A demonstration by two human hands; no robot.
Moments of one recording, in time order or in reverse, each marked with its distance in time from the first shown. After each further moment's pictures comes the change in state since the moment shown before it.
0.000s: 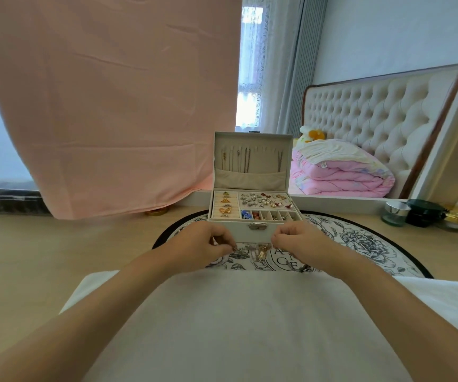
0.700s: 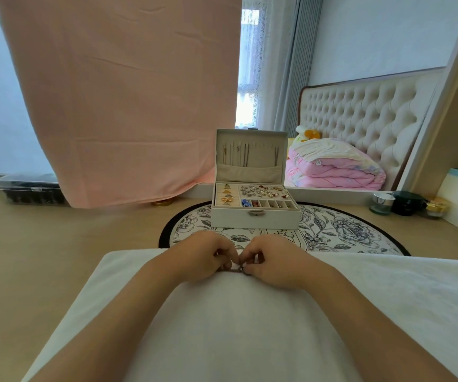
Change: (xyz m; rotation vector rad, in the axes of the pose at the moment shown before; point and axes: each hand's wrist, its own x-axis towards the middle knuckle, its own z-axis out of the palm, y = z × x) left_hand -0.047 0.008 0.014 0.164 -0.157 0.017; right_hand -0.042 -0.018 0.062 -0.477 -0.064 -0.176
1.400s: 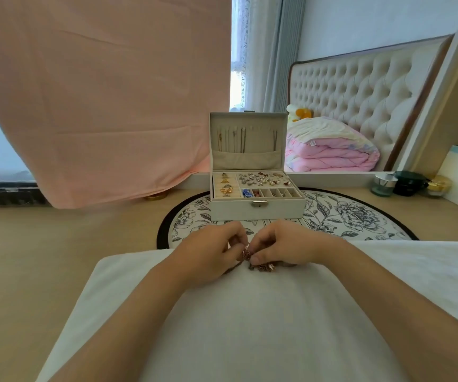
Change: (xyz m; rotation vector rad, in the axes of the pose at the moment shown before) left_hand 0.010 -0.007 0.007 -0.014 0.133 0.112; right_hand 0.024 0.014 -0.018 0.317 -0.219 0.106
